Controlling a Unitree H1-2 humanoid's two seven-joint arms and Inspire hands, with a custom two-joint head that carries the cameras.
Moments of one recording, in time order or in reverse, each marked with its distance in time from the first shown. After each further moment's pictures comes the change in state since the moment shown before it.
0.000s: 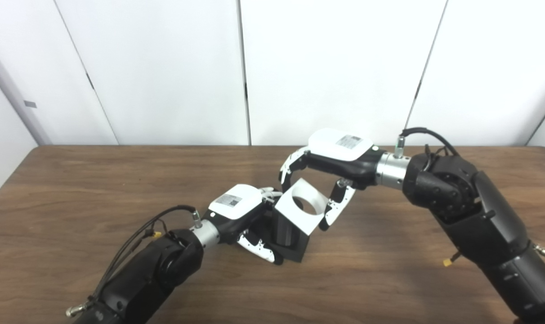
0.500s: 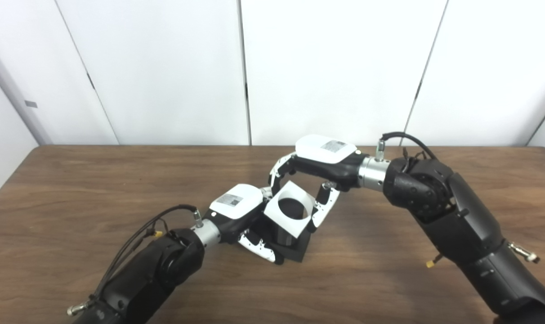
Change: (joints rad) left arm -0.003 -0.001 -0.003 0.001 0.000 0.004 -0.004; right arm -0.026 0.062 0.018 0.112 -0.039 -0.004 -0.031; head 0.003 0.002
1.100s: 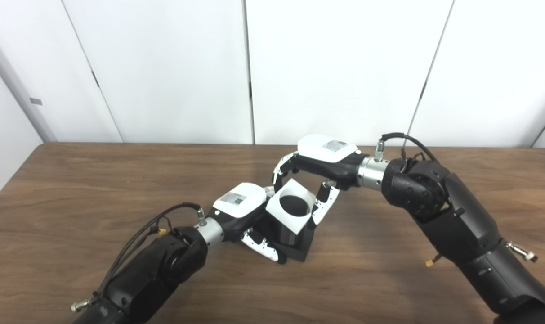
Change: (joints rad) left arm 0.000 -0.001 -0.002 -0.002 0.001 0.003 -0.001; right arm -0.006 0.005 0.020 0.038 -0.020 -0.001 -0.030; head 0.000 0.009
